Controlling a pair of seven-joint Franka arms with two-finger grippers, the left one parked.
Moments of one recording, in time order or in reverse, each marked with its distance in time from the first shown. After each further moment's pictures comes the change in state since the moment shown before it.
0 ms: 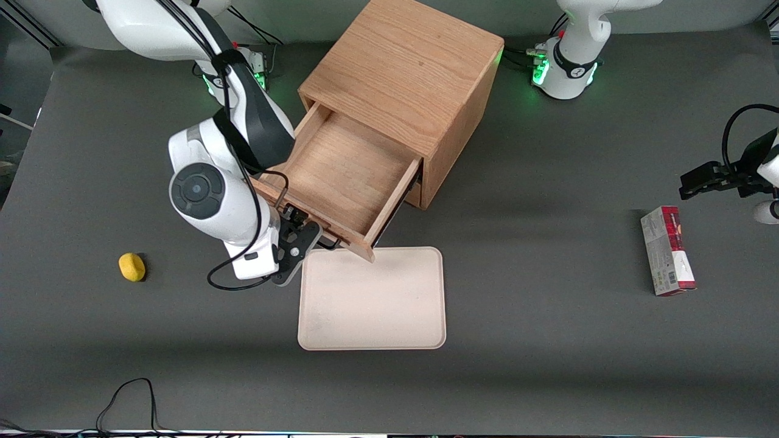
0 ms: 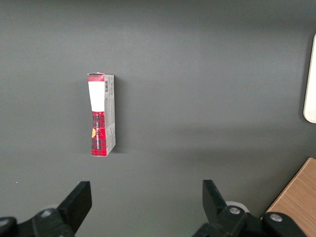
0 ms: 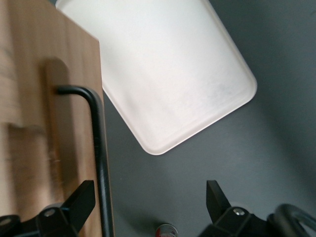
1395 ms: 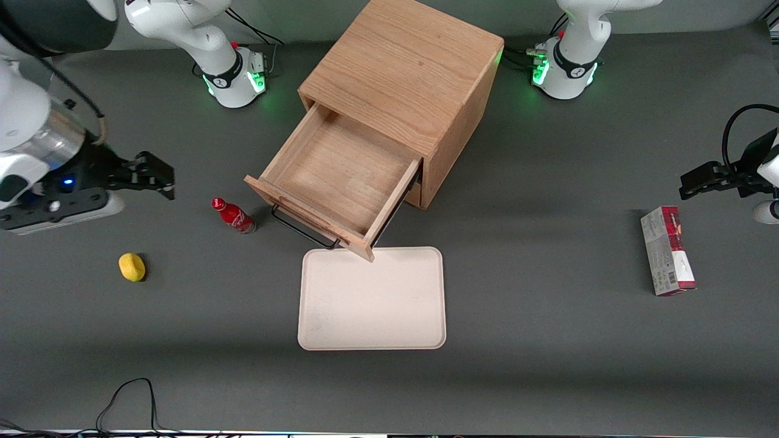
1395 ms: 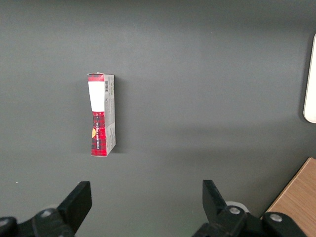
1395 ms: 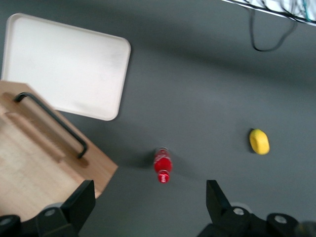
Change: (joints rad) arm -0.034 -0.208 -0.255 0.204 -0.016 -0.388 0.538
